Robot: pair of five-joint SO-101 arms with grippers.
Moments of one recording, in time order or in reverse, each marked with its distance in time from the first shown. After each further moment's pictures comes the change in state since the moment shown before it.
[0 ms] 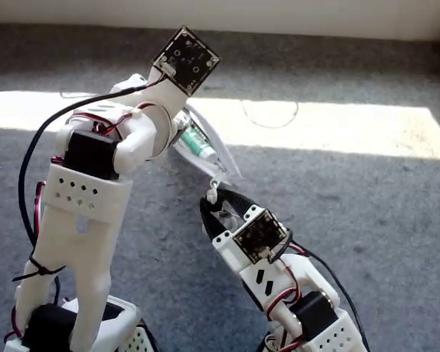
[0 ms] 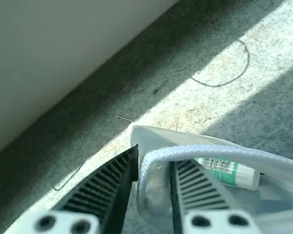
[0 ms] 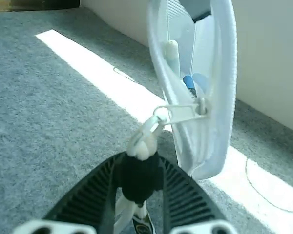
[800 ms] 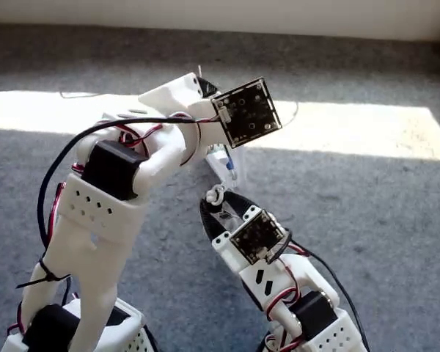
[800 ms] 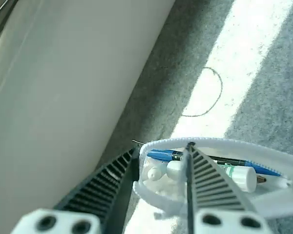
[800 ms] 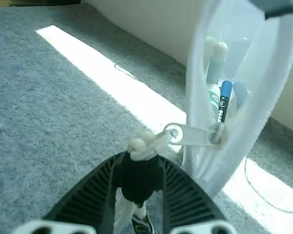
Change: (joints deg) left arm 11.5 0.0 -4.6 -0.4 -19.7; right arm -0.1 0.1 0.1 0.0 2.2
